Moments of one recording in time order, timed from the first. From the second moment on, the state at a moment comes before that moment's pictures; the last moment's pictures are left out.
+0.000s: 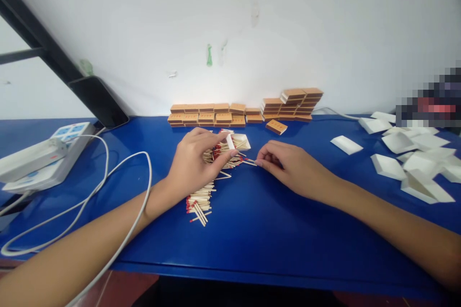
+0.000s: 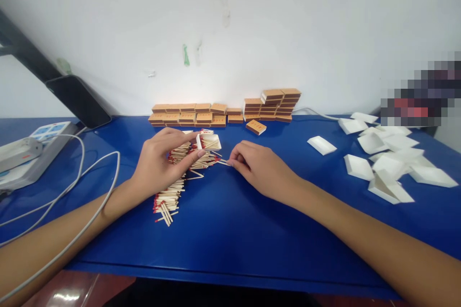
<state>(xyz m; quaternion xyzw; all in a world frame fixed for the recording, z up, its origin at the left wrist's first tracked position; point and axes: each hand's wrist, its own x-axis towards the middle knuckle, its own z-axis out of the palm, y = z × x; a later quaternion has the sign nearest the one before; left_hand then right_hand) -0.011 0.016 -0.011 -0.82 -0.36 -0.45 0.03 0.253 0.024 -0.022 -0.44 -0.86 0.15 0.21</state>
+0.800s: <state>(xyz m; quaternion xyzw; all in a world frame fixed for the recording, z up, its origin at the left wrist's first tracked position) -0.010 0.017 -0.012 -0.82 -0.37 -0.43 0.02 0.253 0.025 -0.031 -0.47 -0.85 0.09 0.23</state>
